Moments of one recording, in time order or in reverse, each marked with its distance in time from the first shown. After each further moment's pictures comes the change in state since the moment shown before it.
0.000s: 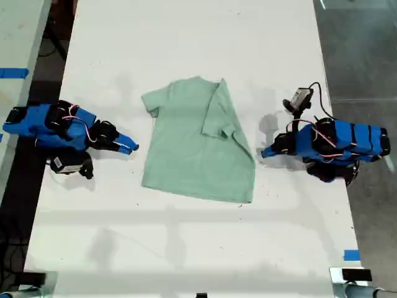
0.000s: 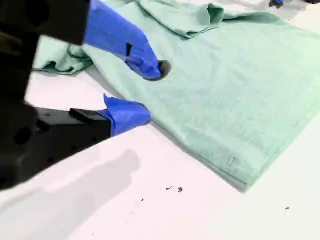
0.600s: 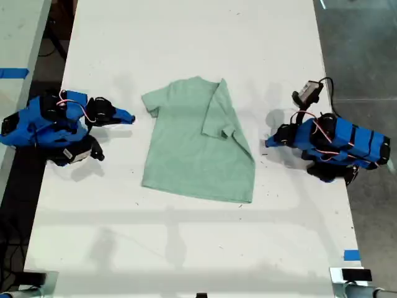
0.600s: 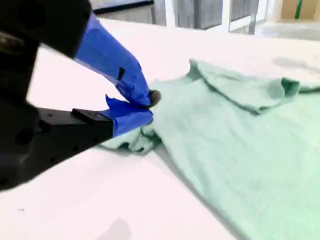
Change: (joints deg) arm 0 -21.7 -11.2 -14.7 -0.6 18.8; arm 1 13.6 0.2 -0.3 2.0 -4.6
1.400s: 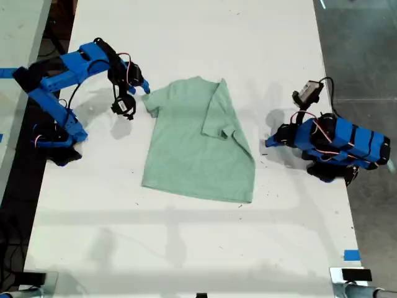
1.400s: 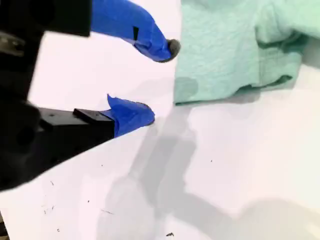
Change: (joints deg) arm 0 -32.3 -95.9 -54.5 1.5 37.0; arm 1 0.0 0.0 0.0 0.0 -0.1
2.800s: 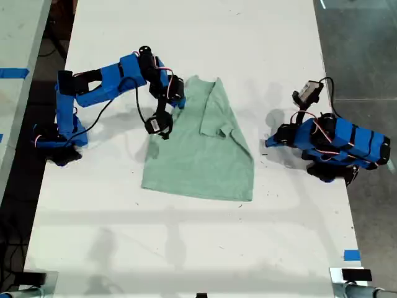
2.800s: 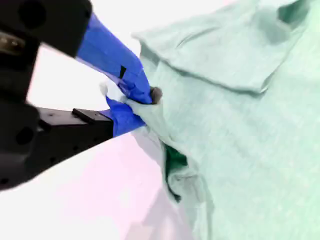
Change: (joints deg) arm 0 28.0 -25.4 -56.2 20.7 -17.7; arm 1 0.0 0.0 0.0 0.0 0.0
